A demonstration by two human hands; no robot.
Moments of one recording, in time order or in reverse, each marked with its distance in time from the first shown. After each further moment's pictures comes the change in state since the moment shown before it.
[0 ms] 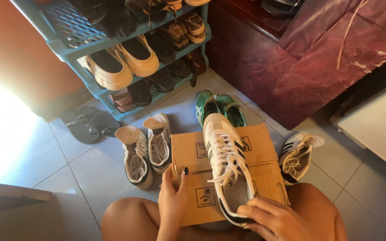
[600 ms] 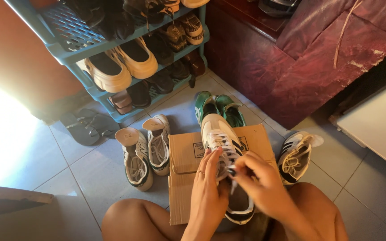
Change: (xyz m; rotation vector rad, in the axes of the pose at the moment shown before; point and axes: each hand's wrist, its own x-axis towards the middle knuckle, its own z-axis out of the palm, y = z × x) left_hand -0.056 0.076 0.012 -0.102 -0.172 0.806; right_hand 0.075 -0.010 -0.011 0.637 0.294 0.260
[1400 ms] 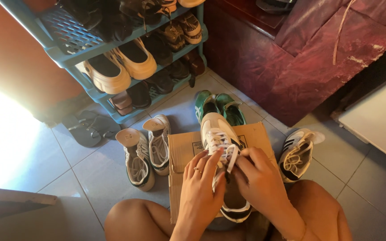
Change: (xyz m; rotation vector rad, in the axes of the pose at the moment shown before) left_hand 0.013 0.009 -0.023 0.249 -0.072 0.088; right_hand 0.001 0.001 0.009 -0.829 0.263 -0.401
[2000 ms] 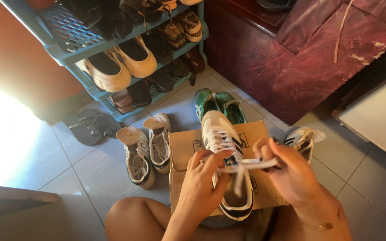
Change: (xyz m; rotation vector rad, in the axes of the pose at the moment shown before) left_hand 0.009 -0.002 -0.011 -0.206 -0.036 0.131; right_hand -0.007 0.067 -0.015 1.483 -0.056 0.683
